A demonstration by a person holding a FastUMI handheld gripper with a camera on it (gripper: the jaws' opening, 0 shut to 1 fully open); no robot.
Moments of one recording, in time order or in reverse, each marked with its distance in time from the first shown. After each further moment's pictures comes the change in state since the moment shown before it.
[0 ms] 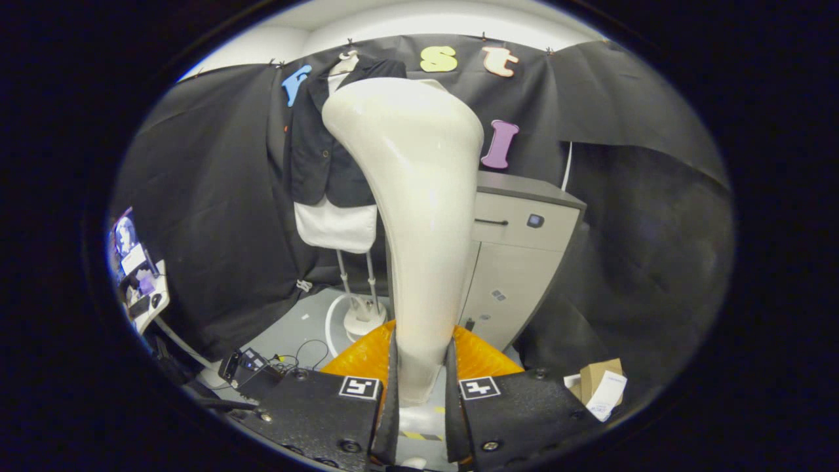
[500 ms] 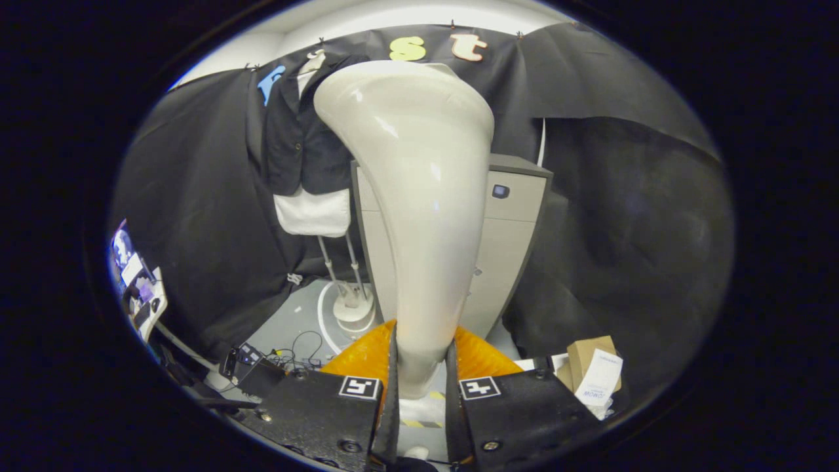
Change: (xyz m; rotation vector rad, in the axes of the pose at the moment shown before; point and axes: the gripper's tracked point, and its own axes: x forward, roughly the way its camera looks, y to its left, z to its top) arm -0.012 -0.055 -0.028 0.061 0.058 -0.063
